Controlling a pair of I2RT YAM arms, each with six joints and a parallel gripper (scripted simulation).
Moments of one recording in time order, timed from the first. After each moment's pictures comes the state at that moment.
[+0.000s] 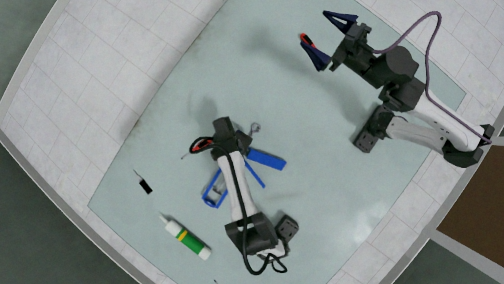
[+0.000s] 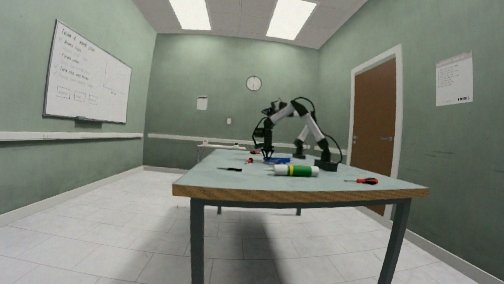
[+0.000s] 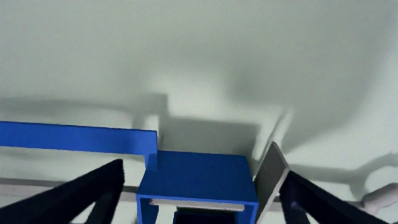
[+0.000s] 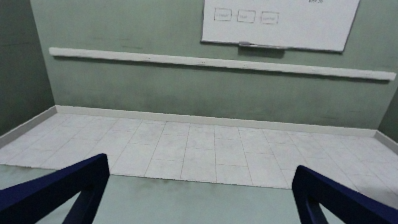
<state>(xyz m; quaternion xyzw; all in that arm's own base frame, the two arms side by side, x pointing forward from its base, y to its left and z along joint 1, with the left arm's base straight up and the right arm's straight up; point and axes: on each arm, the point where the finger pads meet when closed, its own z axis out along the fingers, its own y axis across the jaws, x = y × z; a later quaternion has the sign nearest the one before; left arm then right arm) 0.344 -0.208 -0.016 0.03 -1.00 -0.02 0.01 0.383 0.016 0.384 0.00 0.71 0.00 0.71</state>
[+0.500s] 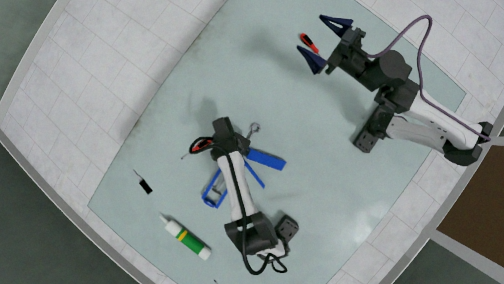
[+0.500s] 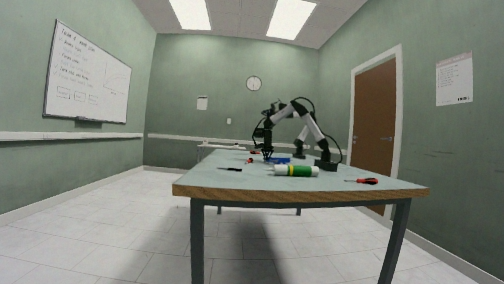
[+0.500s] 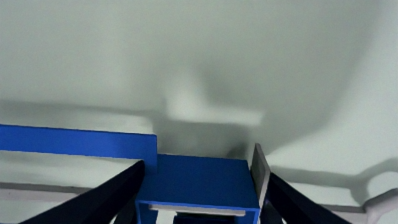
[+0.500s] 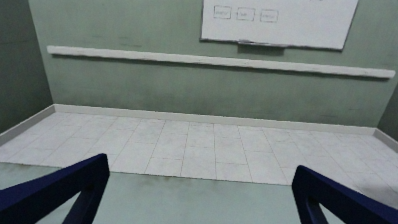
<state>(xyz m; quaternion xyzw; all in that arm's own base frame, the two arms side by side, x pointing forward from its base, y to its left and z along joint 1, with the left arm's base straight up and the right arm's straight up) 0.345 -0.207 -0.018 0.04 -1.00 -0.02 0.00 0.386 0.023 0.371 0.00 0.71 0.00 0.71</state>
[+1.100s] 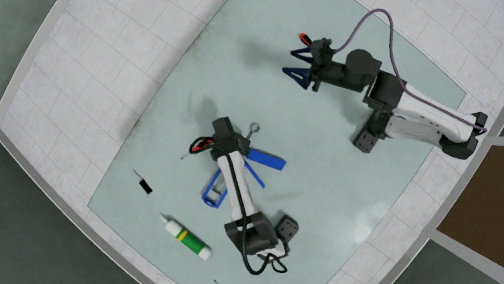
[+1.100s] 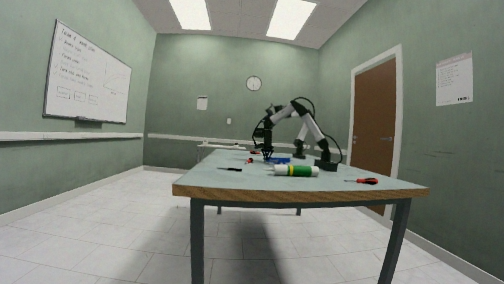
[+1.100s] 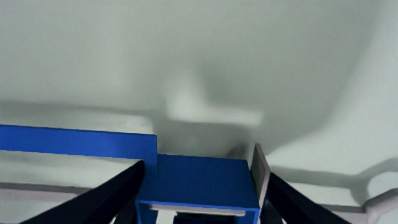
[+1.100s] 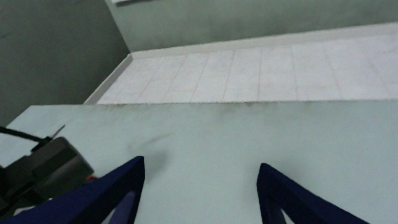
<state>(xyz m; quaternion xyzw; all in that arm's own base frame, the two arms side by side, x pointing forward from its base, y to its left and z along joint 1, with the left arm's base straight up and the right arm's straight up) 0.345 -0.207 -0.018 0.04 -1.00 -0.02 0.00 0.395 0.087 0.294 0.01 0.81 0.17 0.57</state>
